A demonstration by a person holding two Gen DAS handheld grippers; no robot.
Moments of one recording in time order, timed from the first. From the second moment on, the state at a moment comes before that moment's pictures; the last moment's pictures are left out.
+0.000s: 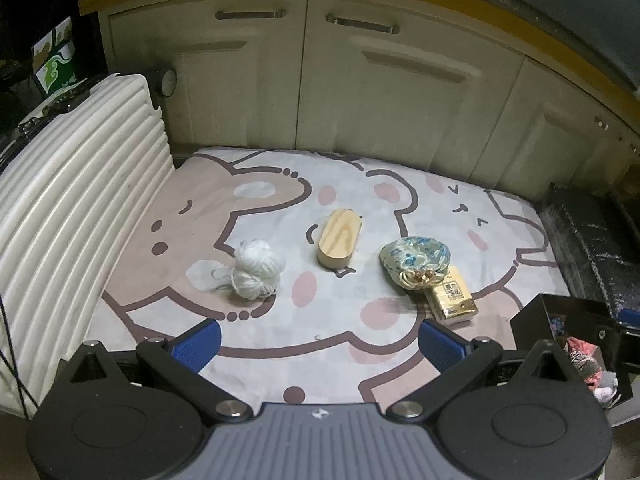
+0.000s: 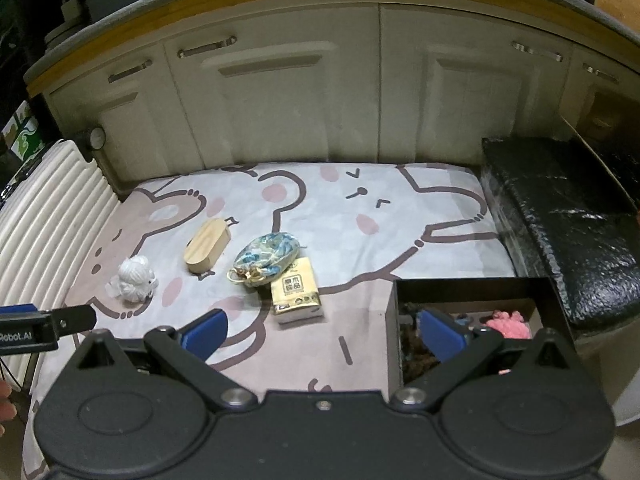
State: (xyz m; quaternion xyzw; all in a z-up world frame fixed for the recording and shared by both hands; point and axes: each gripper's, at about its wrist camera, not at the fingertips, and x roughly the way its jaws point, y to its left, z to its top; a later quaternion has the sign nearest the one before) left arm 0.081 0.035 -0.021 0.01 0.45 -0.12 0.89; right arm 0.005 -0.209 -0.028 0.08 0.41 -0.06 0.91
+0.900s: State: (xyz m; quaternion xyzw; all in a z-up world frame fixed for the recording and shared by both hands) left arm 0.184 0.020 -0.037 0.03 0.46 -0.11 0.88; right arm 0.113 -0.201 -0.057 0.06 0.42 -0.04 0.90
